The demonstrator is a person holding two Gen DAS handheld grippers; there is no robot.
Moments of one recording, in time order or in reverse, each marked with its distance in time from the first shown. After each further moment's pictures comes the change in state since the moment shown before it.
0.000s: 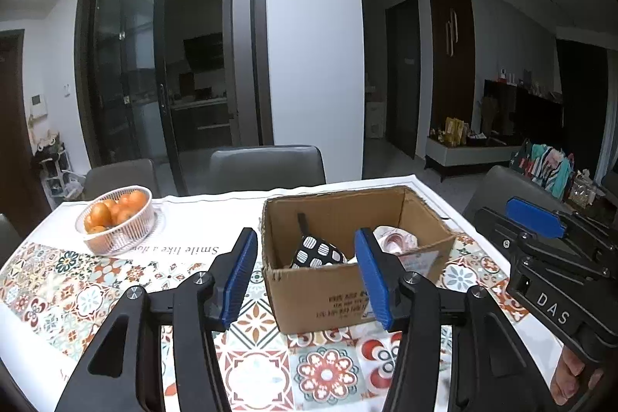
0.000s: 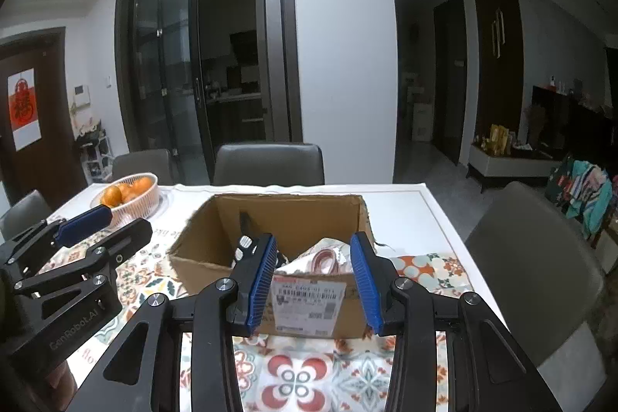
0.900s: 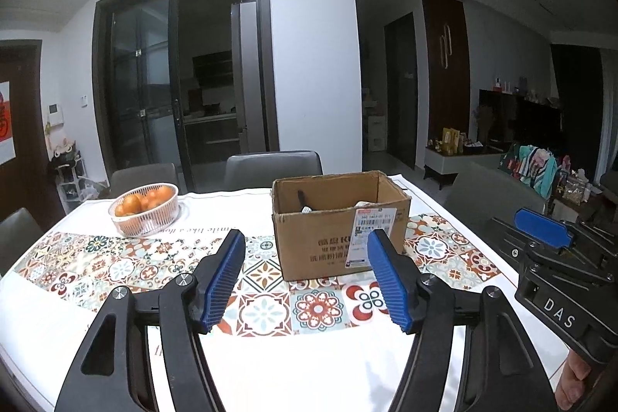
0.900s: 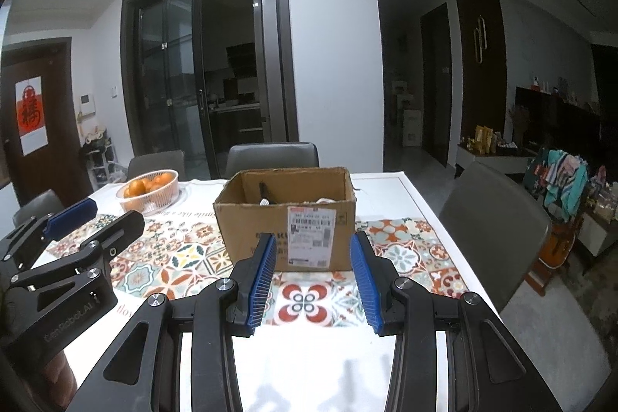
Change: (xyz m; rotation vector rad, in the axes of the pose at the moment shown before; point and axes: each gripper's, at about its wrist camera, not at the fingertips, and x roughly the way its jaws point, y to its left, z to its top) left arm -0.132 -0.018 -0.064 0.011 -0.066 0.026; right arm -0.129 0.009 -0.059 0.023 -0.031 -0.013
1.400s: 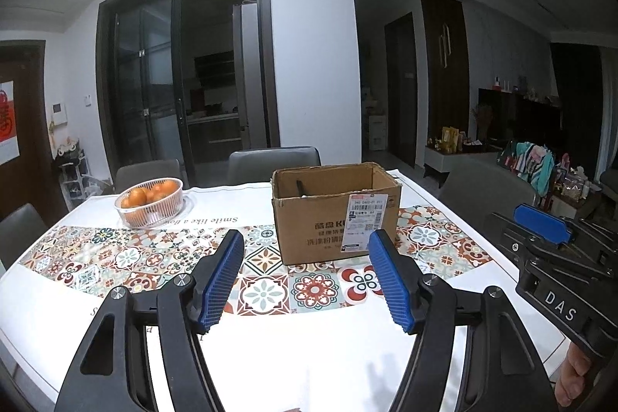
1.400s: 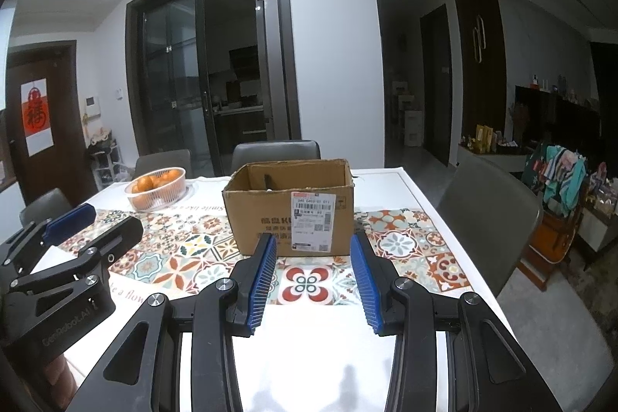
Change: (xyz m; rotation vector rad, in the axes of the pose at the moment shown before) left arm -0.030 -0.008 -0.018 0.004 -0.002 0.006; right arm -0.027 -0.006 -0.022 0.007 -0.018 0.014
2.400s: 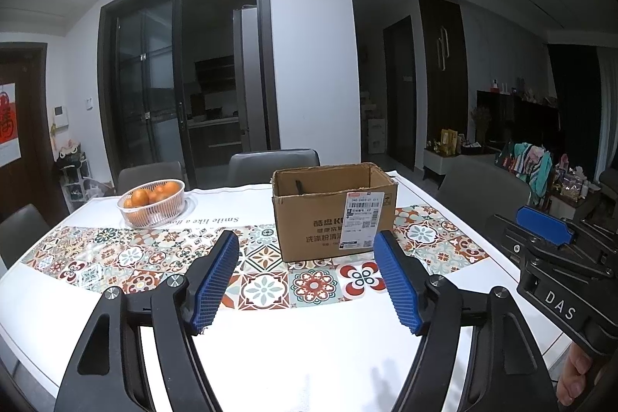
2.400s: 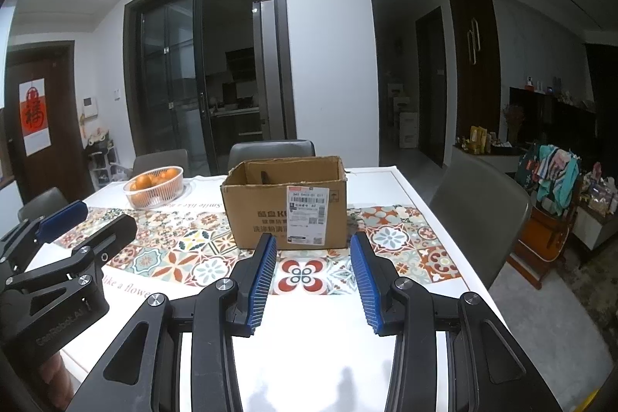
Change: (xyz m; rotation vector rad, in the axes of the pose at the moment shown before) left arm -0.016 -0.001 -0.010 0.000 -0.014 0.002; right arm -0.015 -0.001 -0.010 -0.001 -0.004 -0.016
